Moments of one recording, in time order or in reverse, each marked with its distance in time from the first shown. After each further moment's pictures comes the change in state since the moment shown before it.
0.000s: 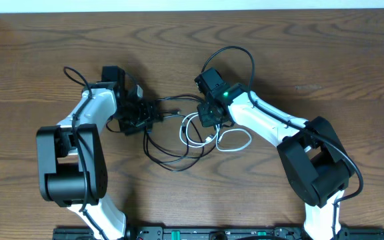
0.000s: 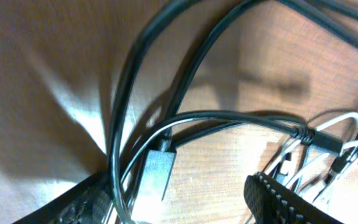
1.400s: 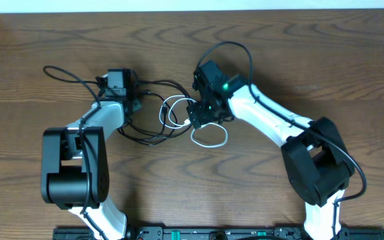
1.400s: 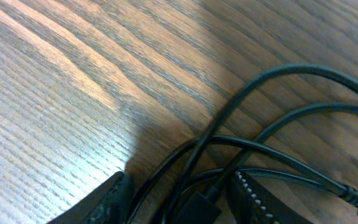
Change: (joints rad) left arm -0.035 -0.018 -0.160 0.576 -0.690 -0.206; right arm -0.013 0.001 0.109 -0.133 -0.135 -0.101
